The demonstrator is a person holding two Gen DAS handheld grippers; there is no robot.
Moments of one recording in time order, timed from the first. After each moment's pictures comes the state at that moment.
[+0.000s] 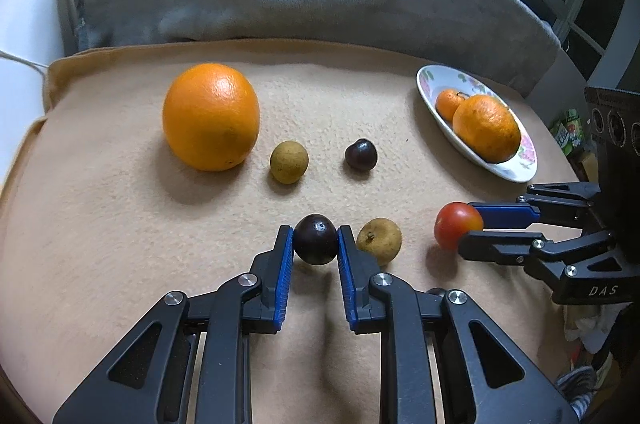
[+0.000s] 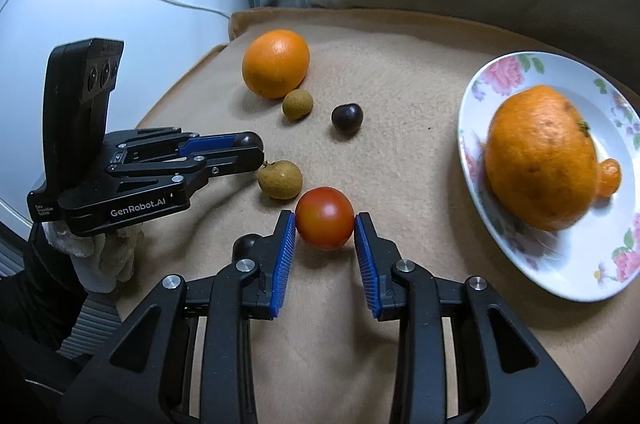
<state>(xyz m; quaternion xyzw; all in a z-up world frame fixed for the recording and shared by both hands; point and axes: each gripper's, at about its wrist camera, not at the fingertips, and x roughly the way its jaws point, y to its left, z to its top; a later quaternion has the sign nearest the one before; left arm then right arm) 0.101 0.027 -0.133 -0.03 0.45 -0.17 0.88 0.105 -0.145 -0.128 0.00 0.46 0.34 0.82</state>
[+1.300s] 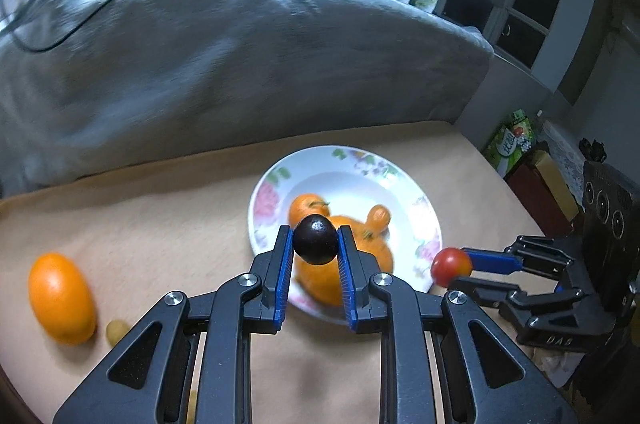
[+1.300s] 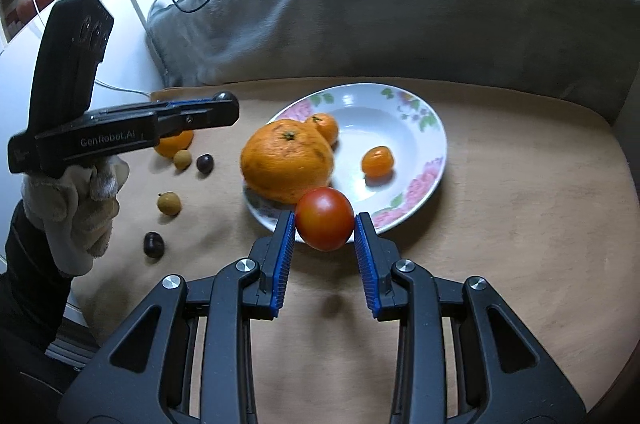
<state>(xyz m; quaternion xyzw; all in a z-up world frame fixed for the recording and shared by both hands) 0.155 -0.112 -0.067 0.00 0.40 -0.28 0.87 0.093 -0.294 -0.094 0.04 0.40 0.20 0.89</state>
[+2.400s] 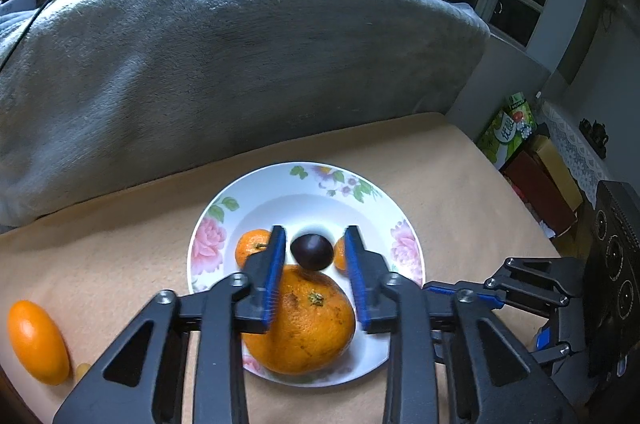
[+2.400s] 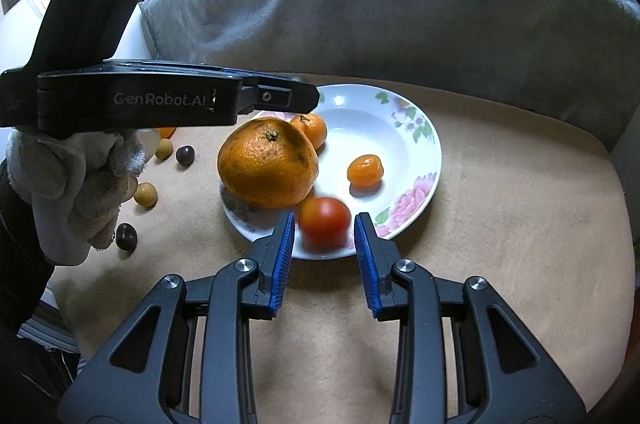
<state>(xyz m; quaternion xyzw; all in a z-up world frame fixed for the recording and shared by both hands) 0.178 -0.164 -0.069 0.03 0.42 -0.29 0.86 0.104 -0.284 -0.097 0.00 0.40 0.20 0.90</state>
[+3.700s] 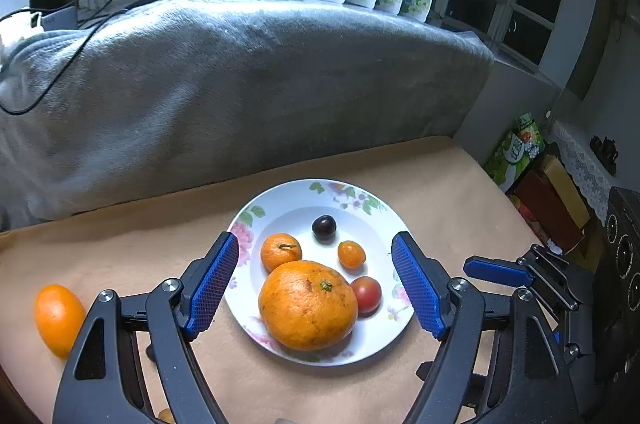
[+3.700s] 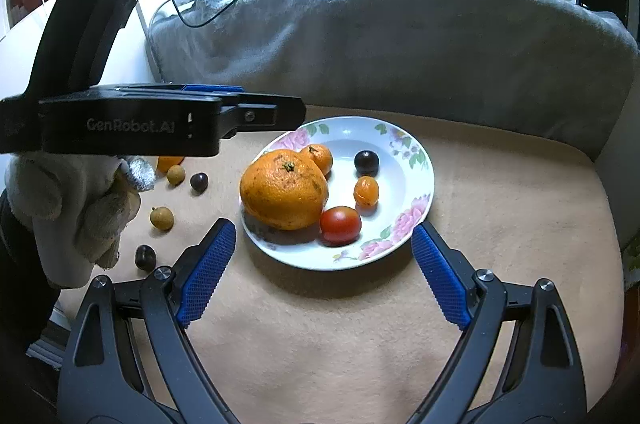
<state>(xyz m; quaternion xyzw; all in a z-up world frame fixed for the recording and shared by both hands) 0.154 -0.147 -0.041 0.02 0.39 -0.26 0.89 0.085 -0.282 -0.075 0.02 0.36 0.19 0.92</state>
